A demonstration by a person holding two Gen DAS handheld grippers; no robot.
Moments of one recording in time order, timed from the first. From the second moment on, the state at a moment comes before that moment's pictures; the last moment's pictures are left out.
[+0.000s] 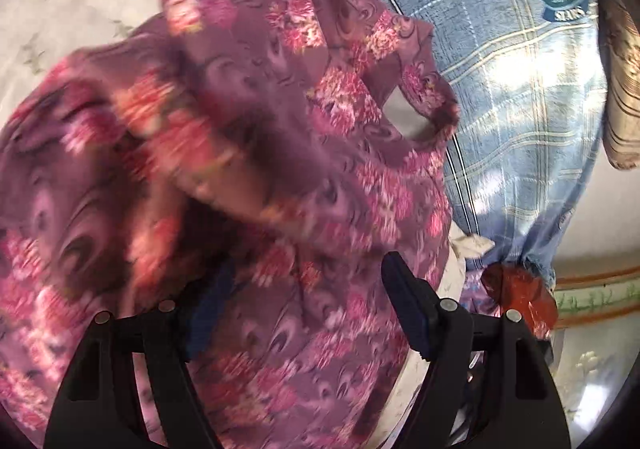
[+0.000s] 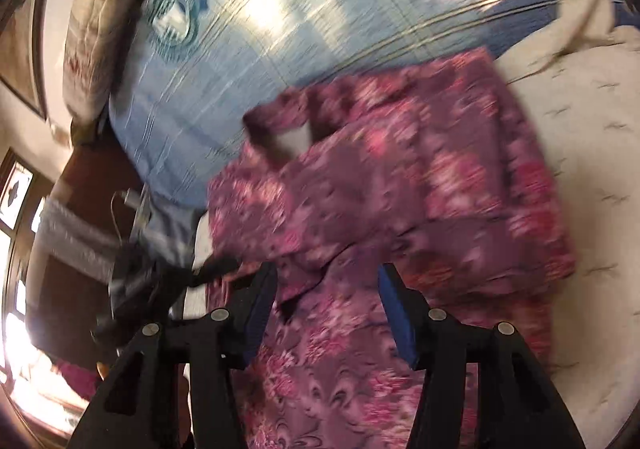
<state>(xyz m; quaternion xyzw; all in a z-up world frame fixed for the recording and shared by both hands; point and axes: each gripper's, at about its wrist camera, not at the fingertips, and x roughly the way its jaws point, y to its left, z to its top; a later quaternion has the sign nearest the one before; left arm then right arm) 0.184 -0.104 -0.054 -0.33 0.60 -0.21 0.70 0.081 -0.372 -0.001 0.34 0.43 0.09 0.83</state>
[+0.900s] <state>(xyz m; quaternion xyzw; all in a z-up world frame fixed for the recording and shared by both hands) 0.238 -0.127 0.049 -0.19 0.58 -0.28 0.75 0.118 -0.248 -0.055 0.37 0.46 0.29 0.75</state>
